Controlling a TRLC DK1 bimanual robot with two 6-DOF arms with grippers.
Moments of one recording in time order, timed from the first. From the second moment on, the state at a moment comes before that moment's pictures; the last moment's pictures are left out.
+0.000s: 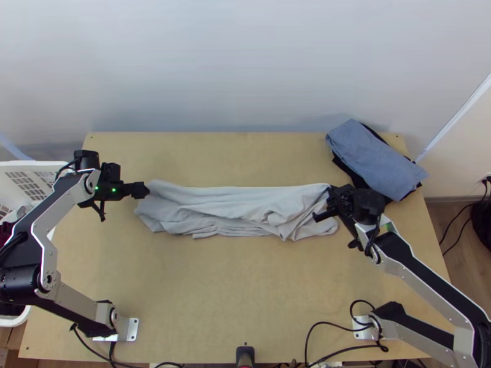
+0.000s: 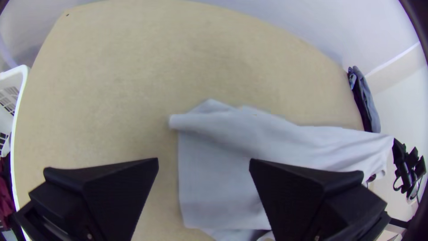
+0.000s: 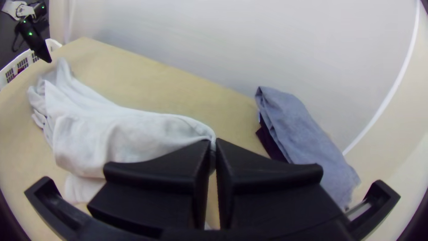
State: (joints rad) left arm 0.17 1.67 1.13 -0.52 0.35 0.10; right arm 0.39 1.13 0.61 0.11 0.17 -0.18
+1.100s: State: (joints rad) left arm 0.28 1.54 0.99 -0.77 0.63 -0.10; right arm 0.29 1.13 0.53 0.19 0.17 -0.13
